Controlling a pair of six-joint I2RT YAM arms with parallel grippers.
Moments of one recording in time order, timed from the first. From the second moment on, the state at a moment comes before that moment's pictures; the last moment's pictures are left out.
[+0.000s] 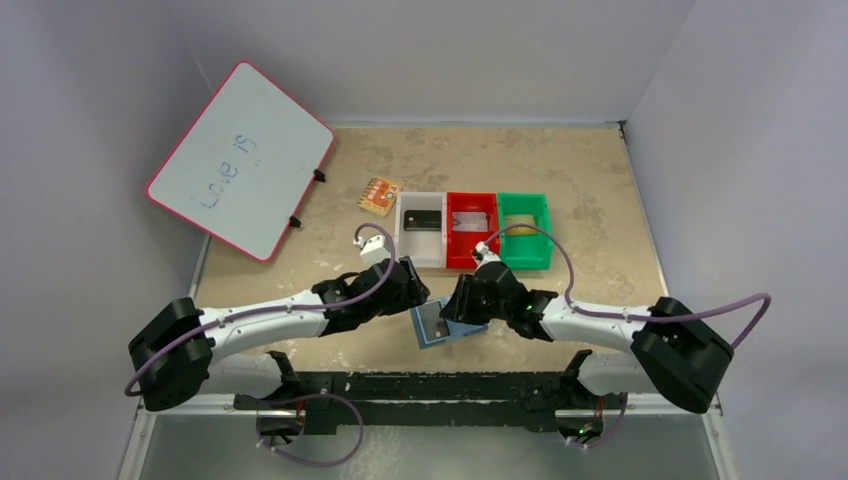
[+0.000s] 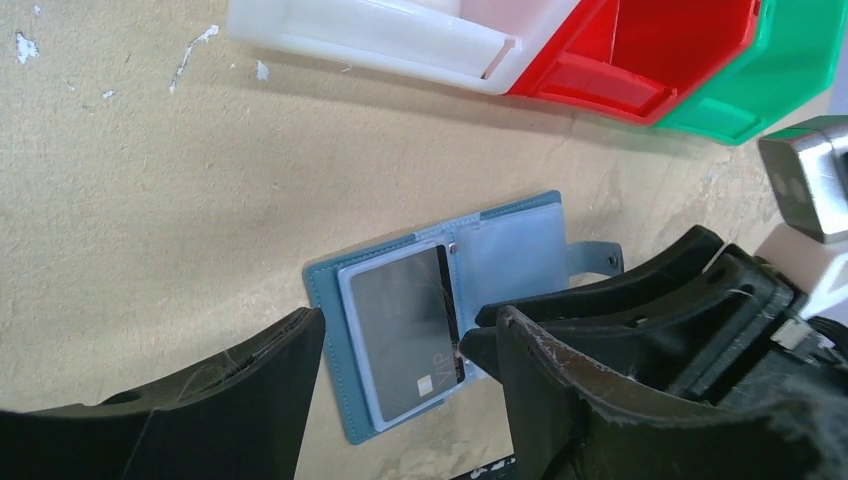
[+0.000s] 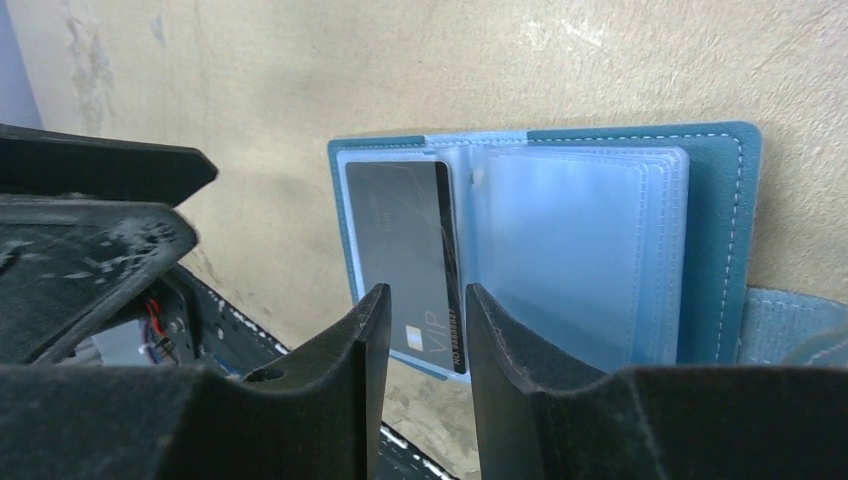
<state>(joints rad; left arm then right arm) -1.01 1.24 0.64 -0.17 -0.35 -1.14 0.87 1.25 0.43 0.08 -0.05 0.94</state>
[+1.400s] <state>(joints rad) -1.01 1.26 0.63 -0.16 -0.27 -1.09 0.87 1.01 0.28 0.19 -0.03 1.12</state>
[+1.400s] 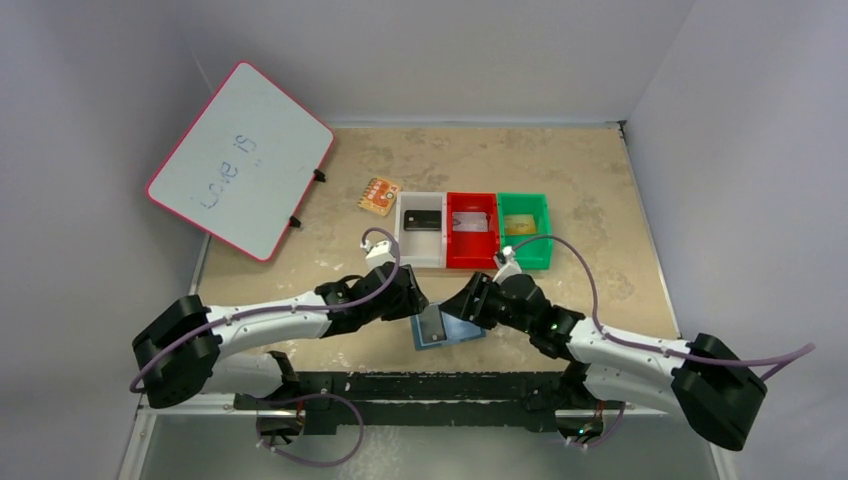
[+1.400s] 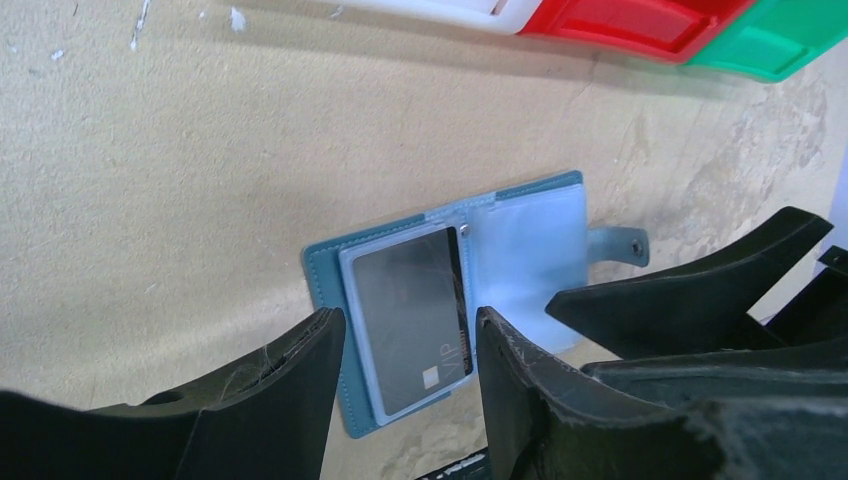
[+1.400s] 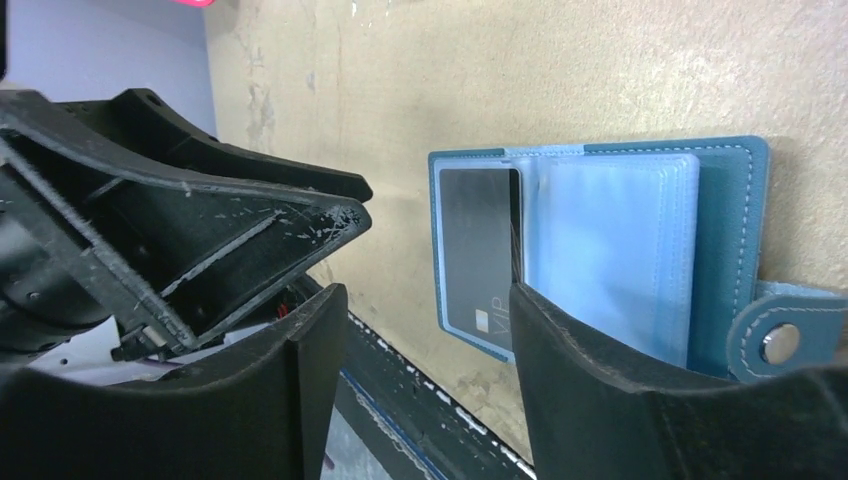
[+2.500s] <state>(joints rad) -1.04 1.38 0.57 -0.09 -0.23 -1.14 0.86 1.39 0.35 0.33 -0.15 1.08</state>
